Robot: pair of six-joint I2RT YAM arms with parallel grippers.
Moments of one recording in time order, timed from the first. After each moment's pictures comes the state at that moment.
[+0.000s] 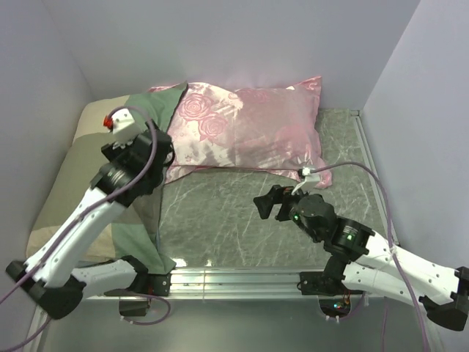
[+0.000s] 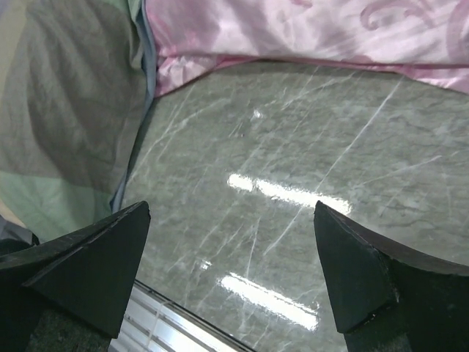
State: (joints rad) left arm -0.64 1.06 1.31 -0.84 -0.96 -0.78; right arm 1.02 0.69 0.68 -0.34 0.47 0.67
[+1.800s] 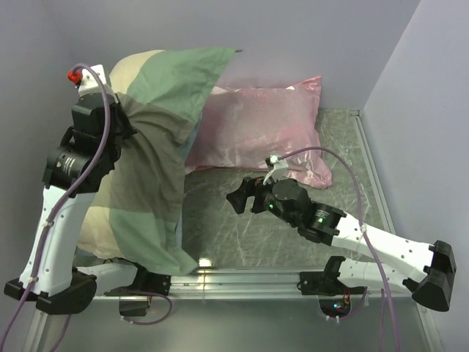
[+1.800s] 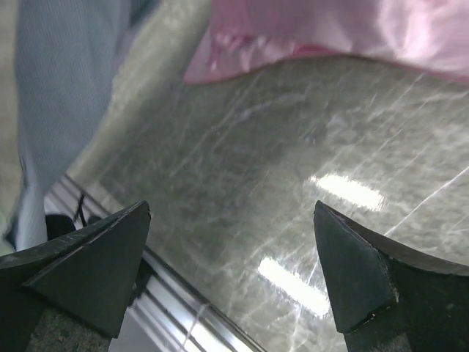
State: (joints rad) left arm -0.35 1.18 1.77 -0.90 -0.58 -0.31; right arm 1.02 1.01 0.80 -0.13 0.26 0.64
